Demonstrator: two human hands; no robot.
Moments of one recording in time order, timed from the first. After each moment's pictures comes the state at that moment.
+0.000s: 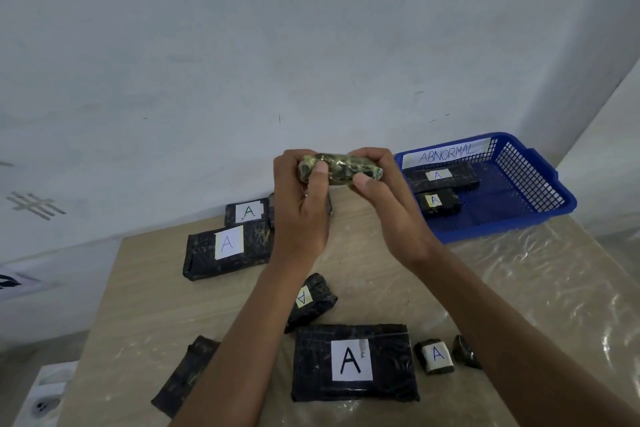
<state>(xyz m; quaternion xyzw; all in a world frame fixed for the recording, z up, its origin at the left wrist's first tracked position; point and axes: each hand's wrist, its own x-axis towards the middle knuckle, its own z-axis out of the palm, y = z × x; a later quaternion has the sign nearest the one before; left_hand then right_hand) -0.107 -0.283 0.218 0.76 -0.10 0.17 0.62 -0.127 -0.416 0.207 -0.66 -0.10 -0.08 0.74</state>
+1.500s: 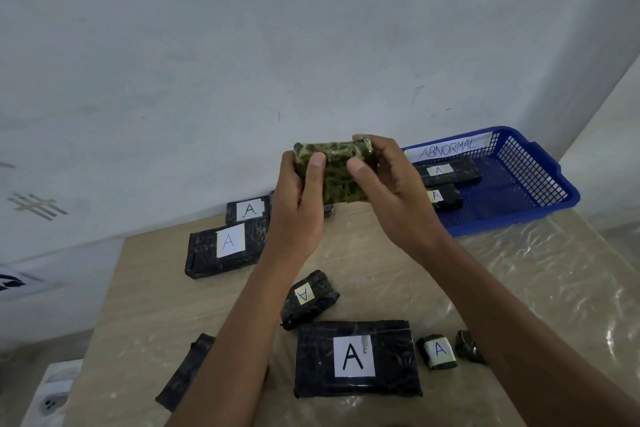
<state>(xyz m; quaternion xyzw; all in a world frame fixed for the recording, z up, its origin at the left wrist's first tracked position) -0.114 -0.279 0.228 0.78 -0.09 0.09 0.61 -0.118 -0.420 0.210 -0.71 -0.09 -0.15 0.69</state>
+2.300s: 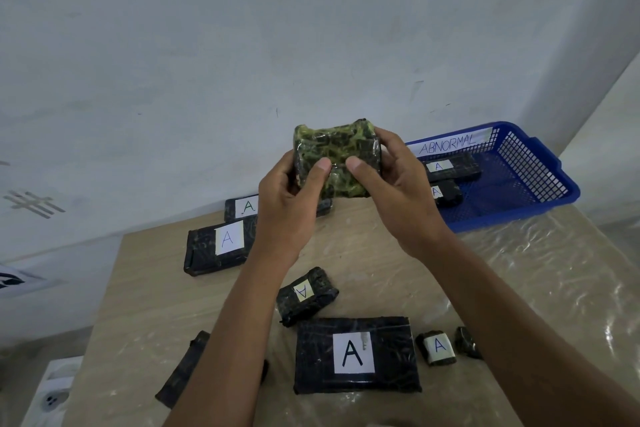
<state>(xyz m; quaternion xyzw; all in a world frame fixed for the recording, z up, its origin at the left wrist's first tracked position) -0.111 -0.270 0.233 0.76 -0.08 0.08 0.64 -0.119 -0.422 0.213 -0.64 -0.05 -0.10 0.76</state>
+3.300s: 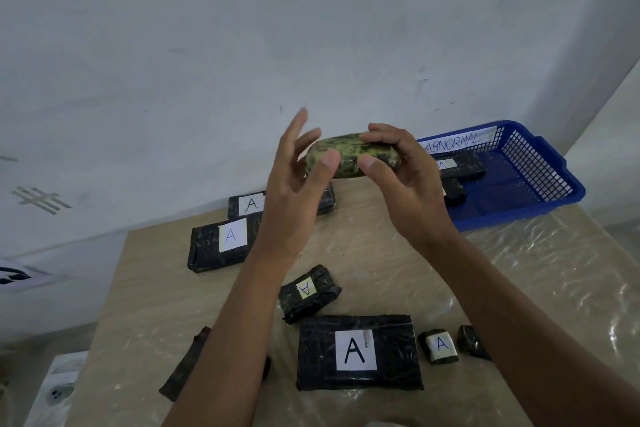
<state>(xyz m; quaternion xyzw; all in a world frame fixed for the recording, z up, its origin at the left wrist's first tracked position) -0.113 -0.266 0.234 0.72 -0.13 0.03 0.68 -0.117 -0.426 0.208 -0.66 -0.10 -0.20 0.72</state>
